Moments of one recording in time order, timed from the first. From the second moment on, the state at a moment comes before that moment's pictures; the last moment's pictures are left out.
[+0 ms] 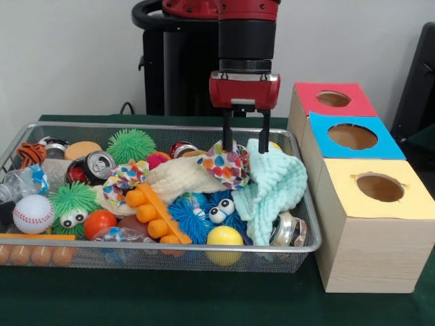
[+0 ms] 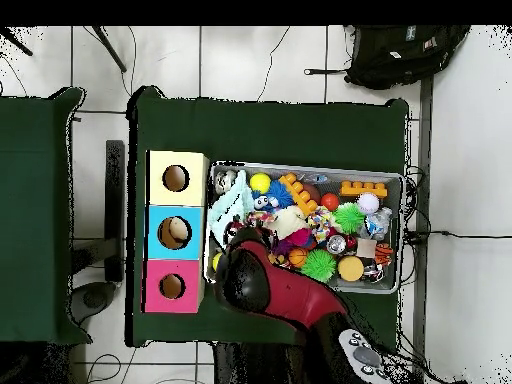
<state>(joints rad) -0.33 -0.74 0.12 2.08 0.09 -0.13 1.57</state>
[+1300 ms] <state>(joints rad) -0.27 -0.82 -0.05 2.04 0.09 0.08 1.57</state>
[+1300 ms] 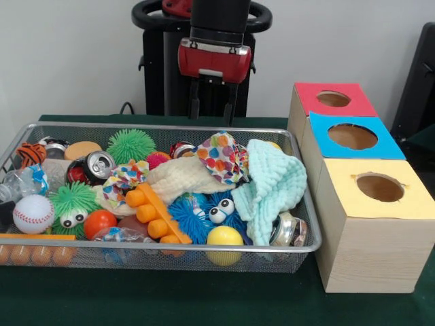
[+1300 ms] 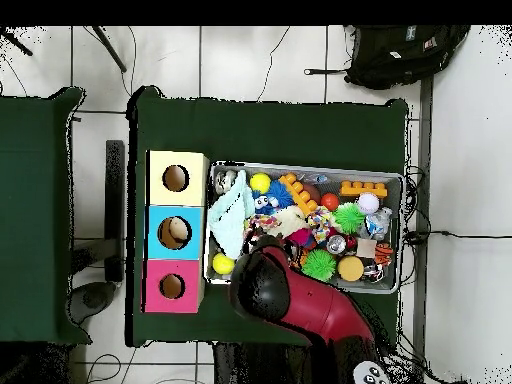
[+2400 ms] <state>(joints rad) -0.29 -0.77 -0.05 2.03 0.09 0.07 1.57</state>
